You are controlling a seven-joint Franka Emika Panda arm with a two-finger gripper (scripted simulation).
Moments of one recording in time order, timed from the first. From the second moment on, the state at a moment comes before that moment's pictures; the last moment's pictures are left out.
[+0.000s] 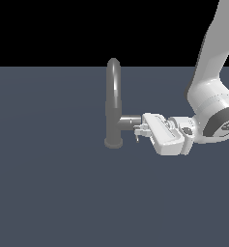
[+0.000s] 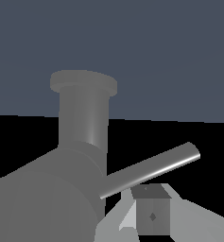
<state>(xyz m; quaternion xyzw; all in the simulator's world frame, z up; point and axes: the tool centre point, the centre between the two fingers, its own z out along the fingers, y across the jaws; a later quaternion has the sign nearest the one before) -0.047 -0.075 0.099 -0.51 0.48 0.50 0.51</state>
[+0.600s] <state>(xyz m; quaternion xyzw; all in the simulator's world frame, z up) -0.030 -0.091 0.060 -0.51 0.50 0.49 0.51</state>
